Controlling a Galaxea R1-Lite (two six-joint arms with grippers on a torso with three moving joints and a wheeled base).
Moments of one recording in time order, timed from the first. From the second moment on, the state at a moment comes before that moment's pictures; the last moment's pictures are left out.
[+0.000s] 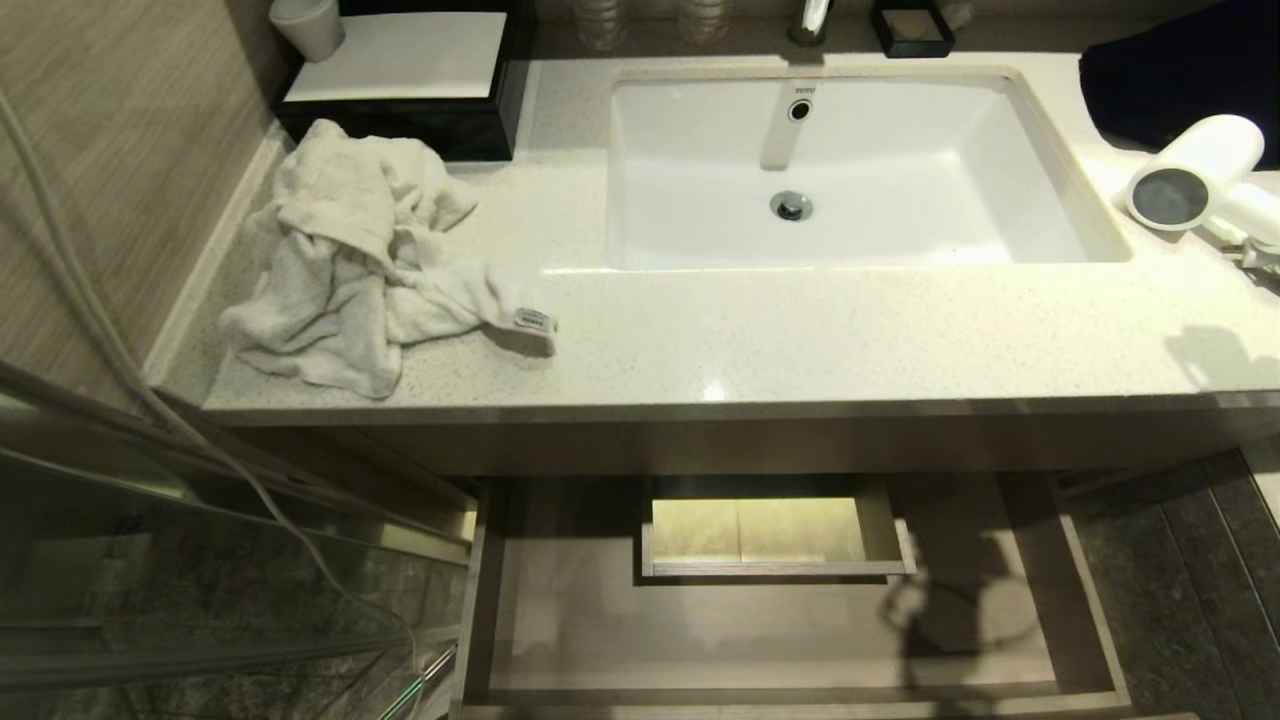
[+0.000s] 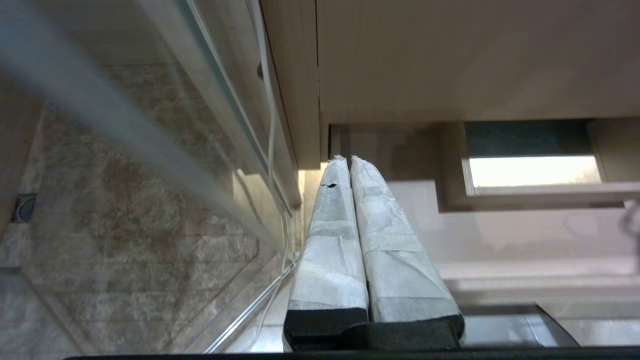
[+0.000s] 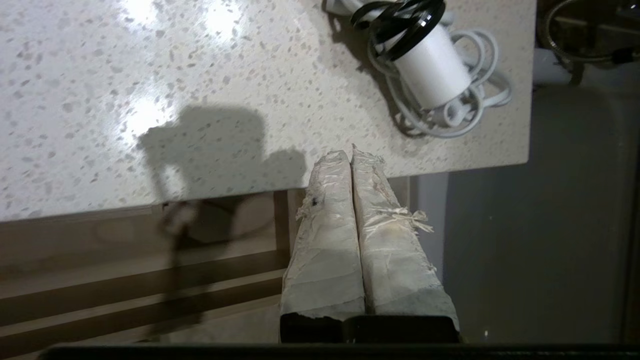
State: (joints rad) left arm 0.00 0.00 0.00 0.01 0.00 0.00; right arm -0.44 1.29 -1.20 0.22 0.02 -0.38
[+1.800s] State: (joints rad) left arm 0.00 0.00 0.00 0.01 0.00 0.00; right arm -0.38 1.12 -0.95 0.25 0.02 -0.33
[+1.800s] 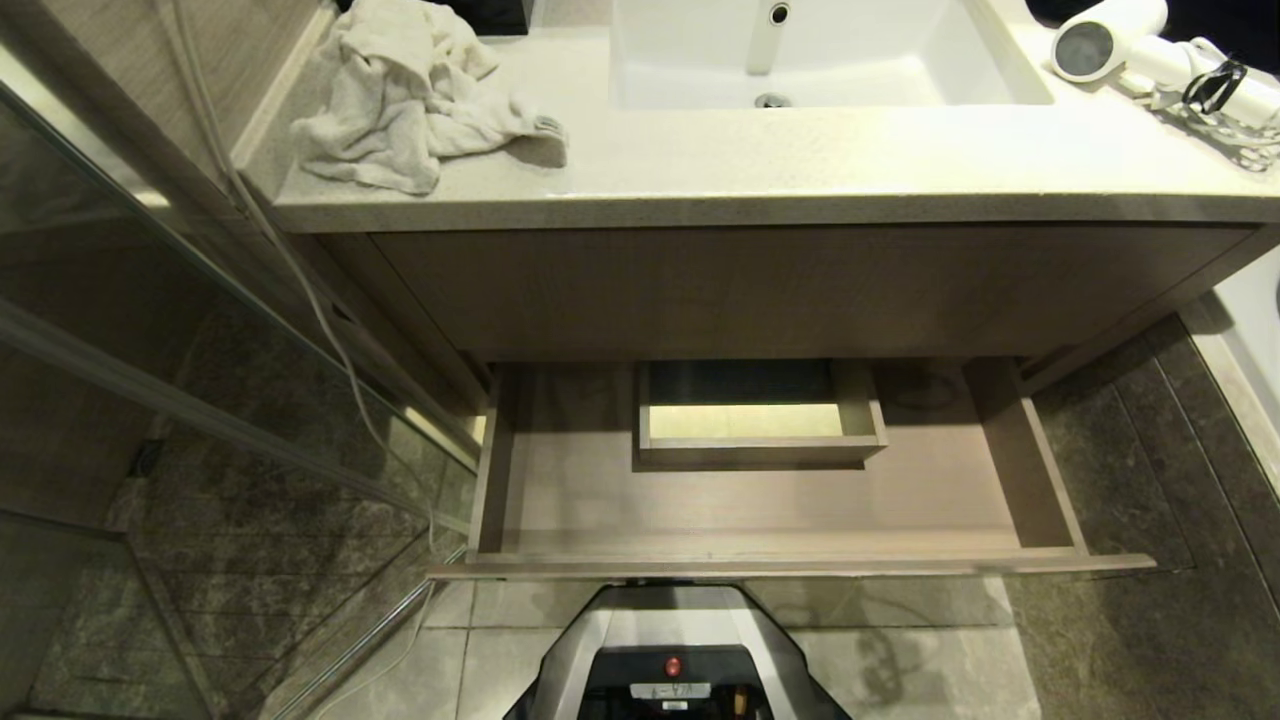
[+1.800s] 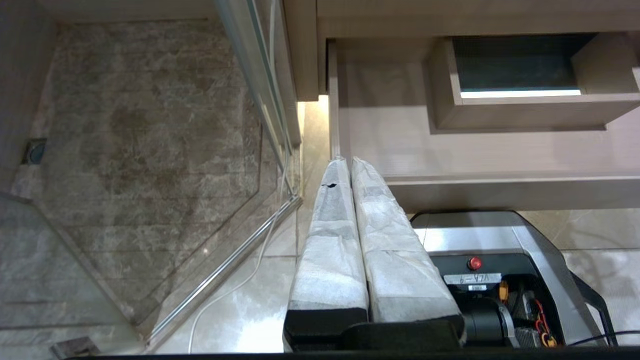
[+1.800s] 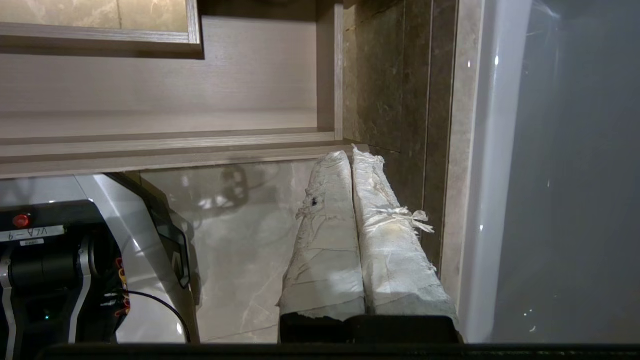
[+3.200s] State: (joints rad) left arm 0.00 0.00 0.00 0.00 0.00 0.00; right arm -0.38 1.08 -0.89 0.24 0.02 -0.33
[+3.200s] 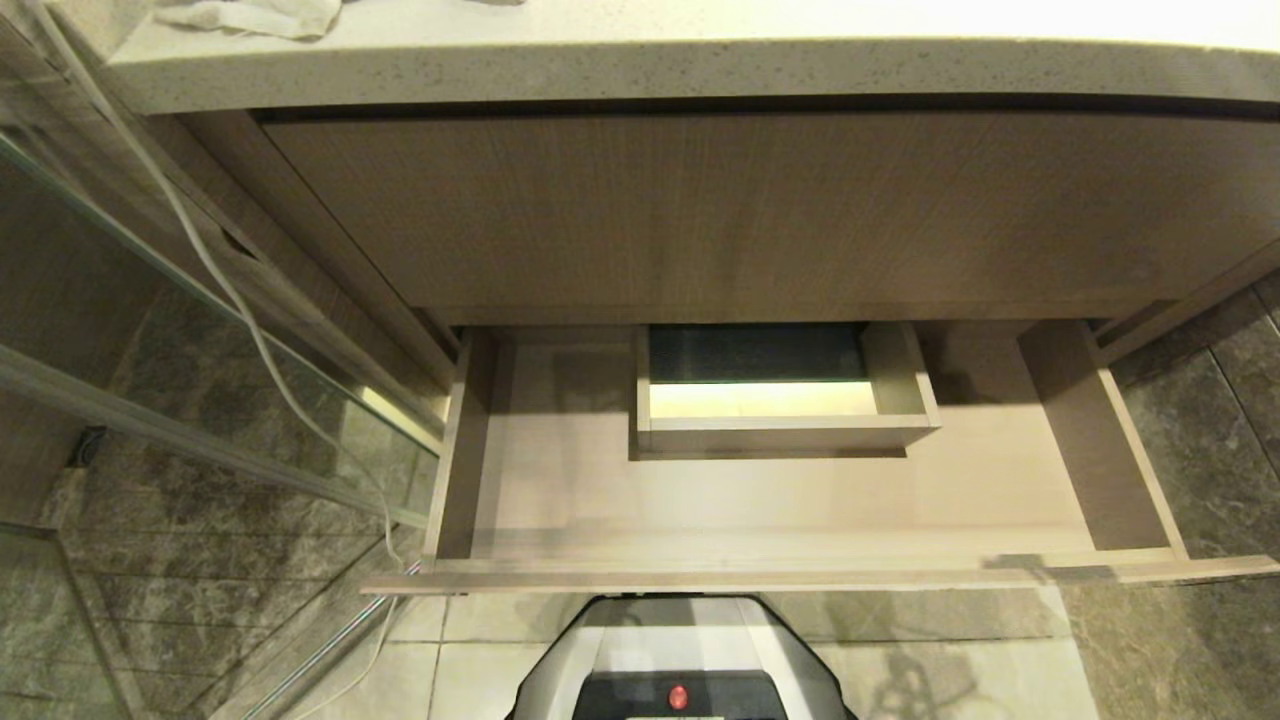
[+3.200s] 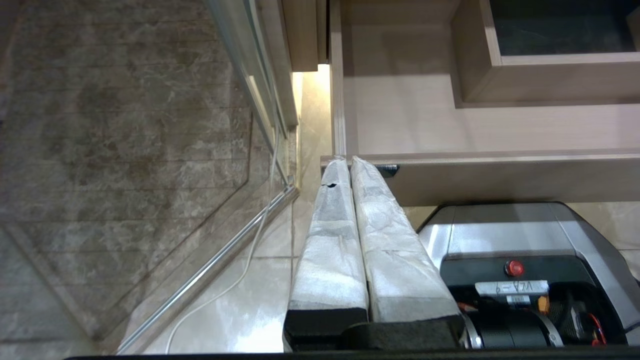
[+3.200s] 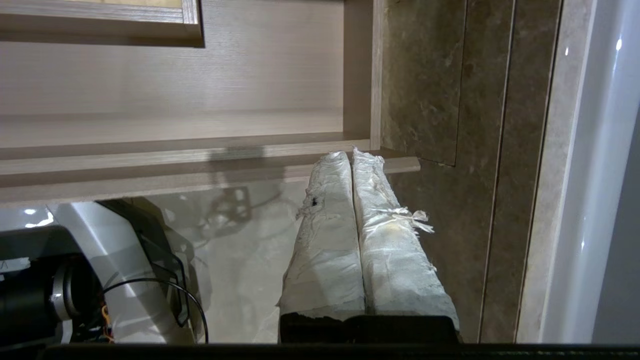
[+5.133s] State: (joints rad) left arm 0.00 0.00 0.00 0.00 0.00 0.00; right arm -0.38 1.07 -0.87 0.22 0.02 -0.33
